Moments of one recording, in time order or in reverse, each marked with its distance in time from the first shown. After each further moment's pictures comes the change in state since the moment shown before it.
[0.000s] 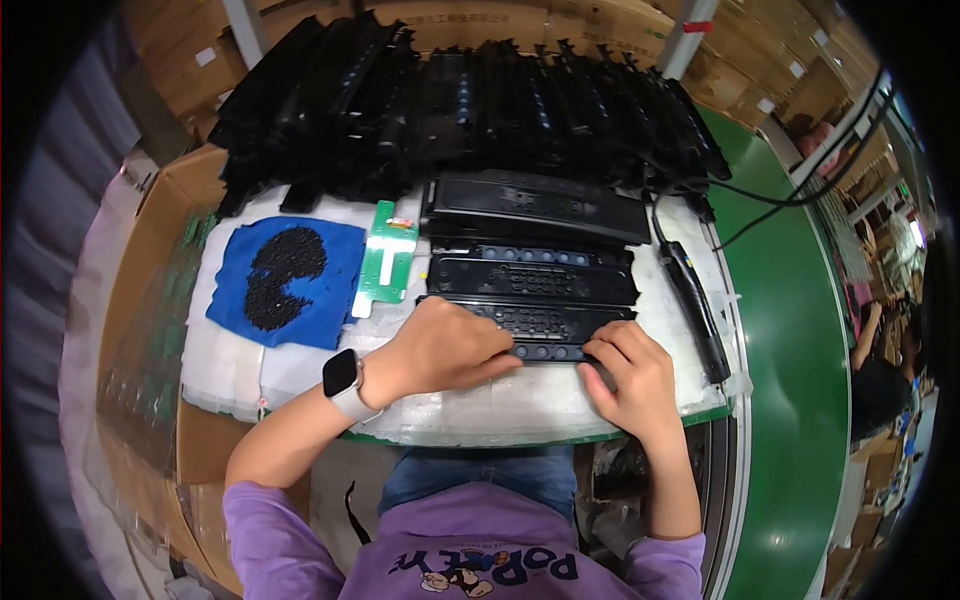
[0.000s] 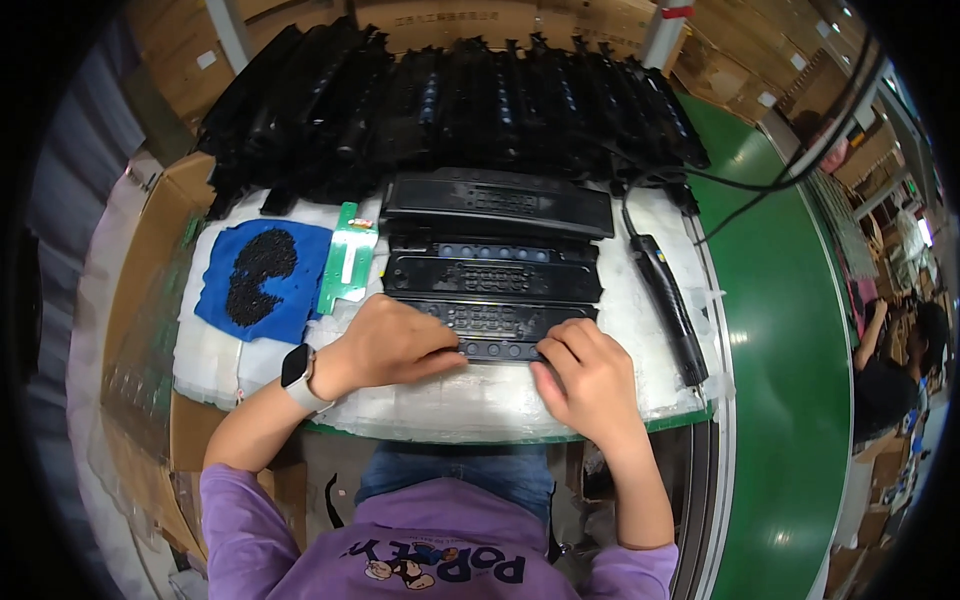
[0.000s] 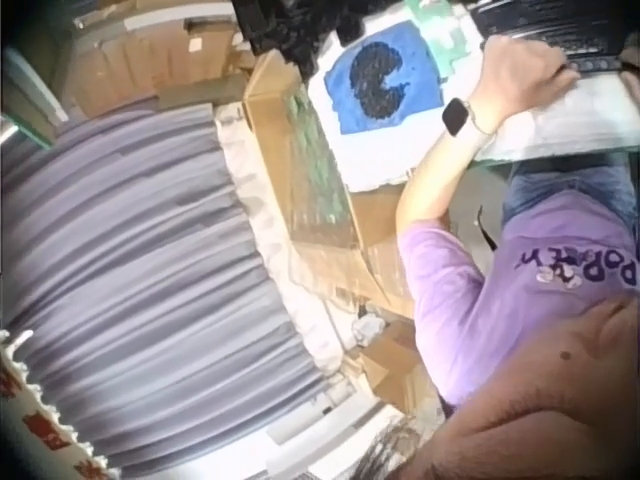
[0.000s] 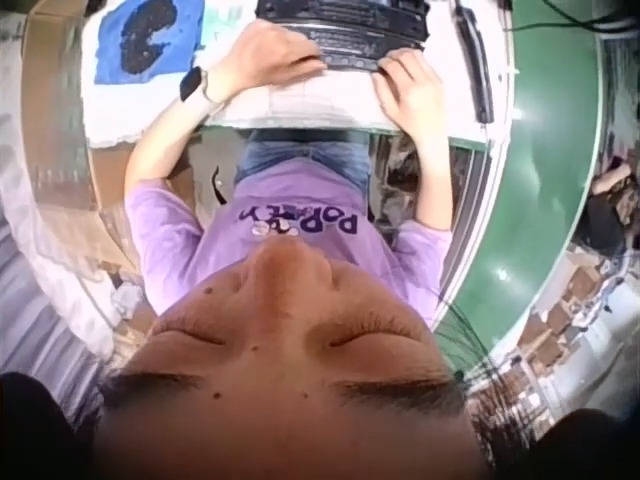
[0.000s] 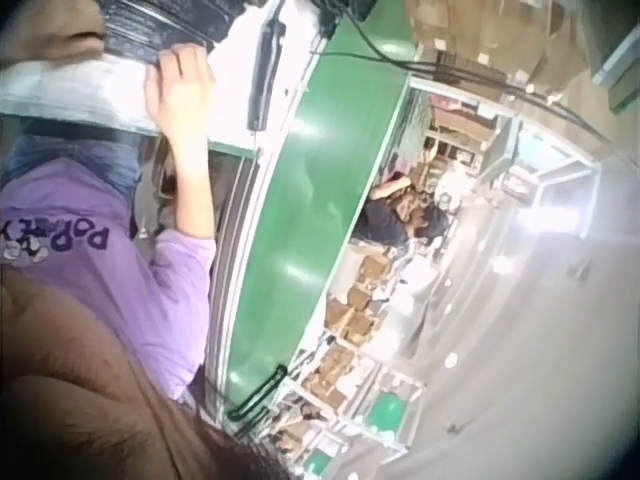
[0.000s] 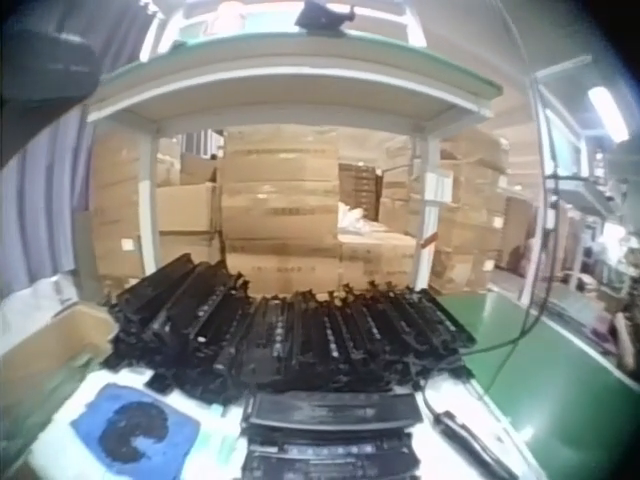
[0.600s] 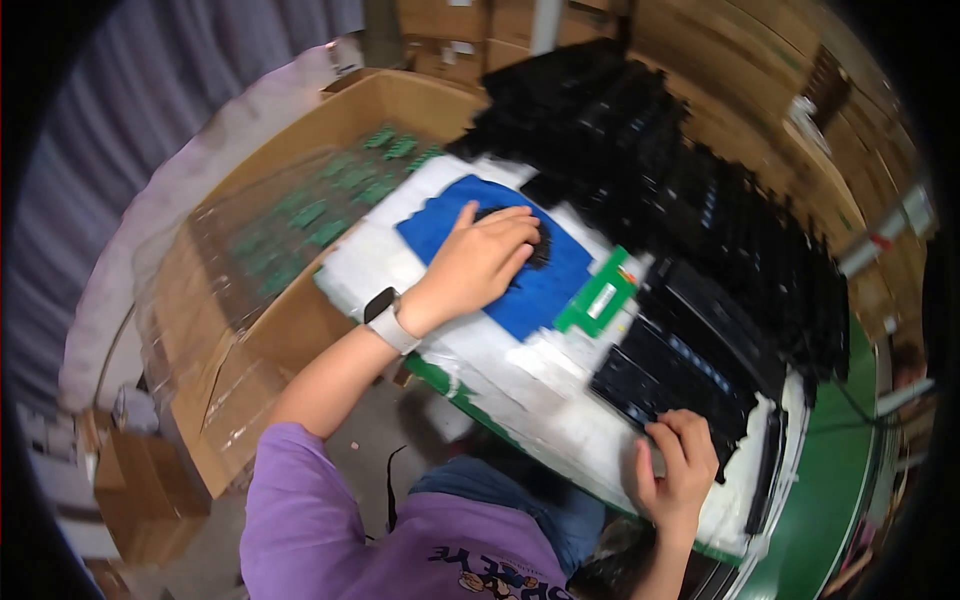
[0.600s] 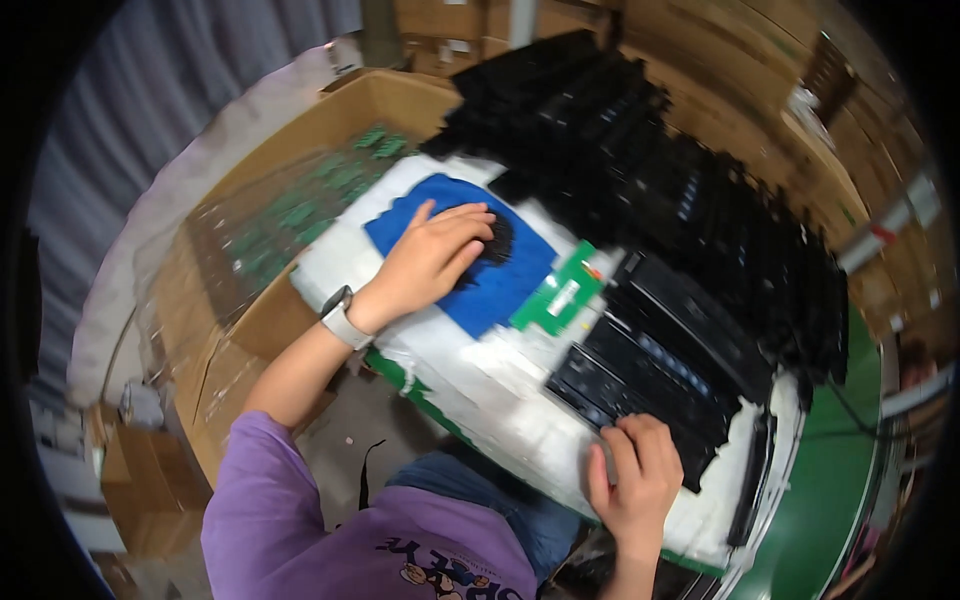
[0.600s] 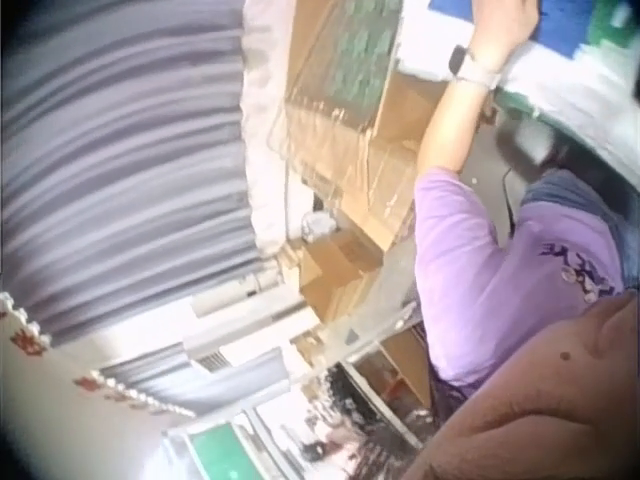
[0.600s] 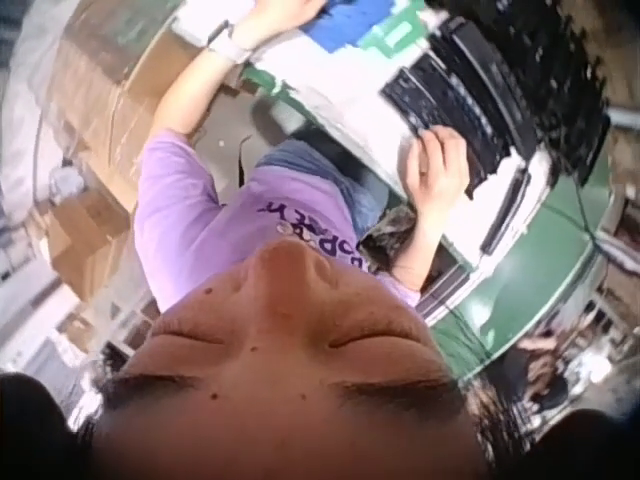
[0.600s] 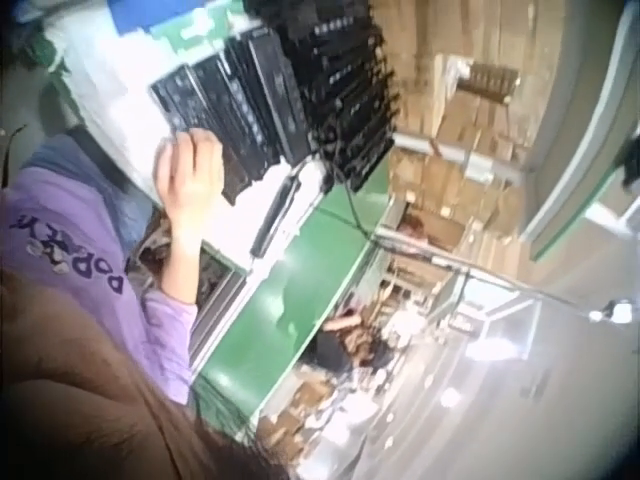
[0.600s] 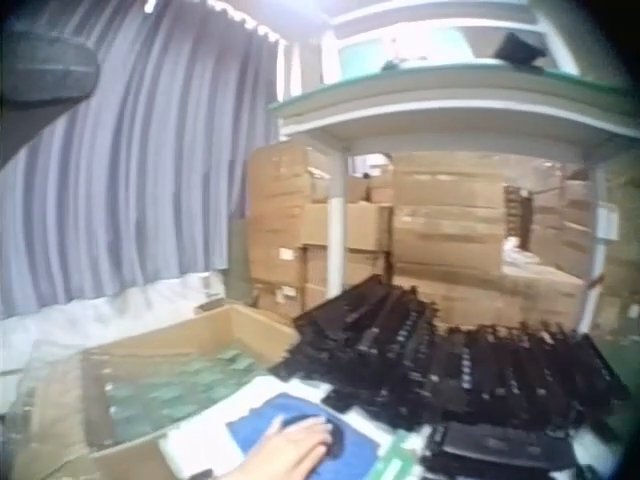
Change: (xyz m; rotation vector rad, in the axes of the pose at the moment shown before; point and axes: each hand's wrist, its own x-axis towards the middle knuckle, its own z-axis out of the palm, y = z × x) left_hand -0.126 -0.054 -0.094 0.441 0.342 -0.675; right_hand 0.045 -0.070 0.028 0.145 0.012 -0.227
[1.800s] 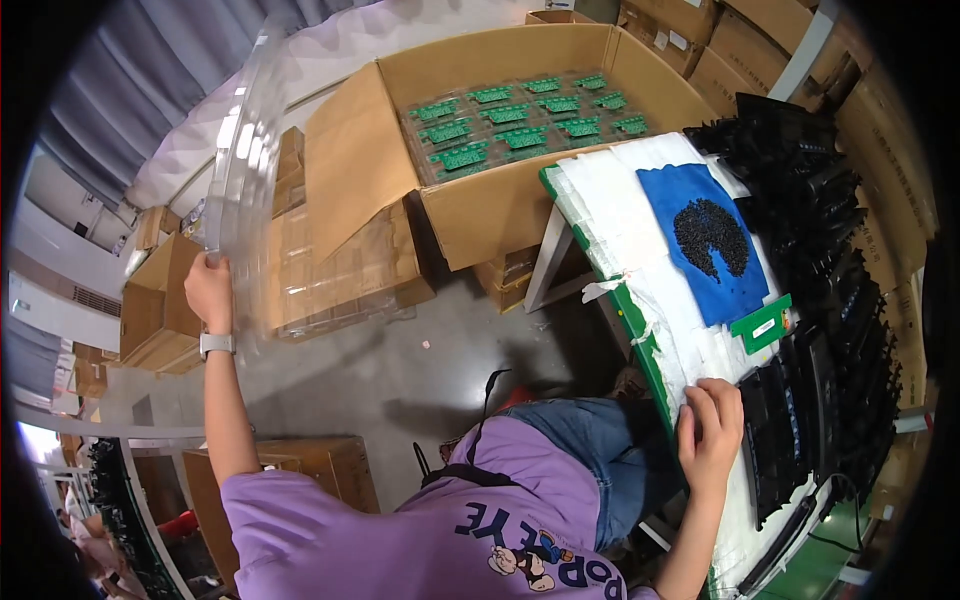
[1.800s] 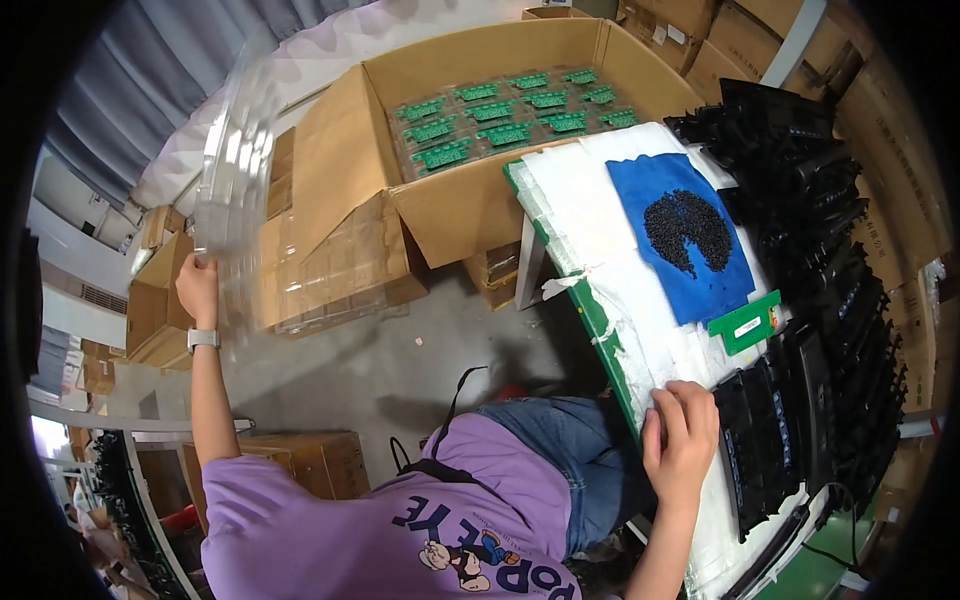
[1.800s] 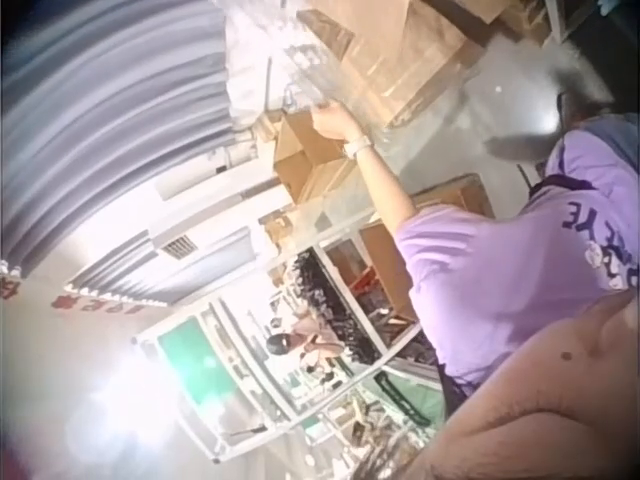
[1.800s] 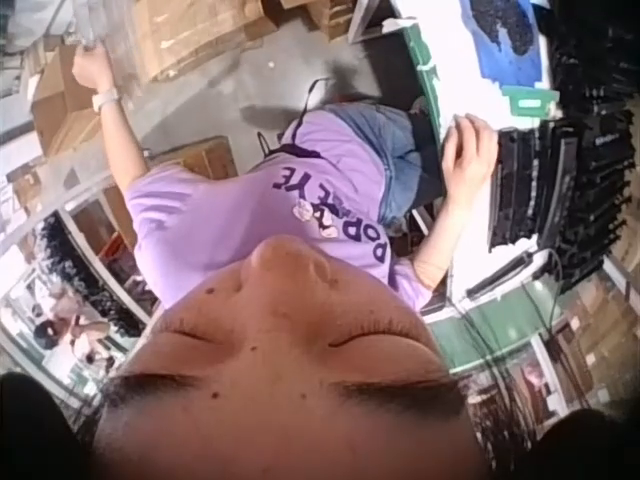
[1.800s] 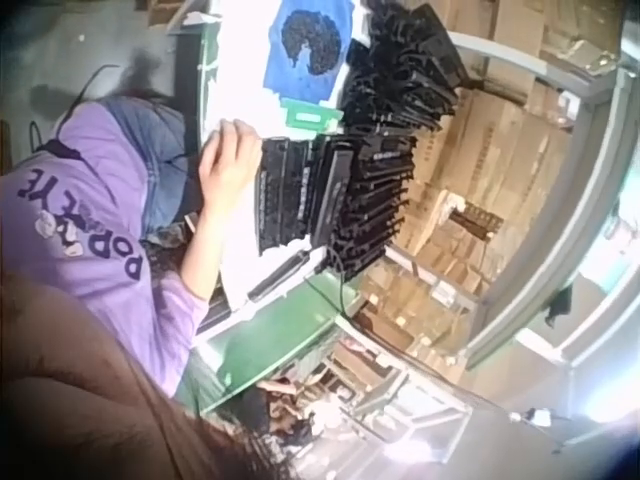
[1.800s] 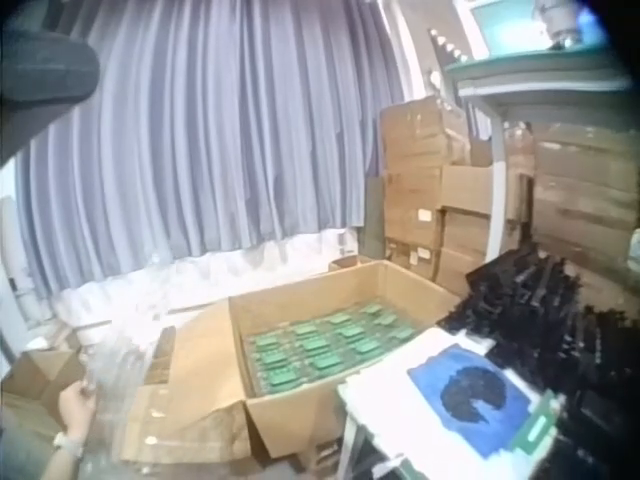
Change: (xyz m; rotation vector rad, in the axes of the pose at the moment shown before) left_hand -0.478 0.004 -0.326 1.234 0.419 -1.500; right_hand 0.022 -0.061 0.072 0.241 -0.251 -0.306
